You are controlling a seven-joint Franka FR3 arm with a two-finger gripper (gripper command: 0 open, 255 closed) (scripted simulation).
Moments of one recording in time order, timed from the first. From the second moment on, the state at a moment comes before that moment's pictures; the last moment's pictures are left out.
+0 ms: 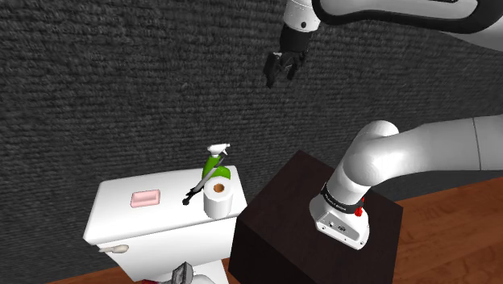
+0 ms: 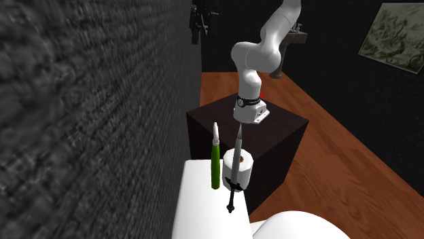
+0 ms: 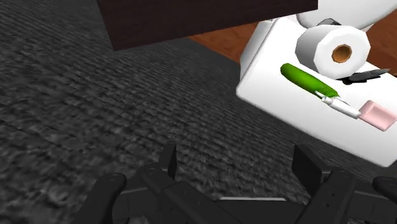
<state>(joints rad) -0.04 -0.88 0.13 -2.47 0.01 1.73 0.24</state>
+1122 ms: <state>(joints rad) -0.12 -0.75 0.73 -2.63 0.28 2.02 1.09</state>
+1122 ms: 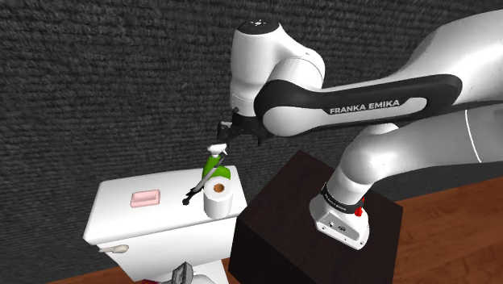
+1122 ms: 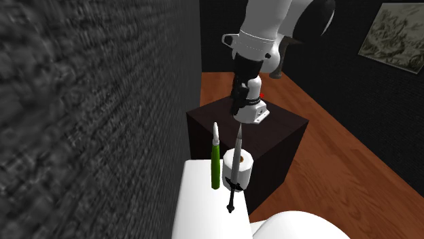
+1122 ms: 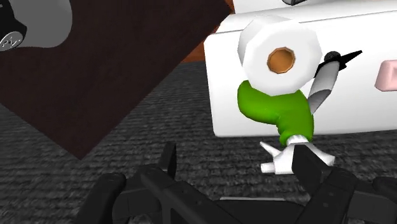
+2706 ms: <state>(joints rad) -1.36 -0.59 2.11 -2.18 0.40 2.28 1.84</state>
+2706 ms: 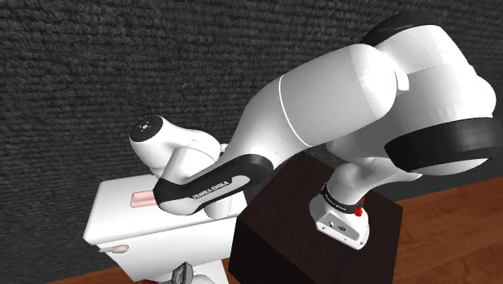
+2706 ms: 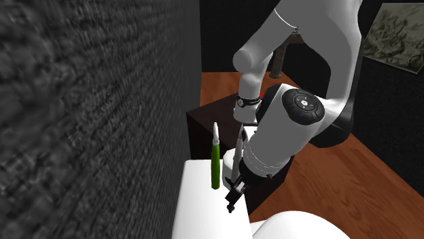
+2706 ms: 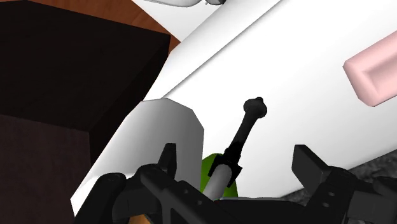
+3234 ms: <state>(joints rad) -1.37 -0.61 2.13 -2.18 0.41 2.30 1.83</state>
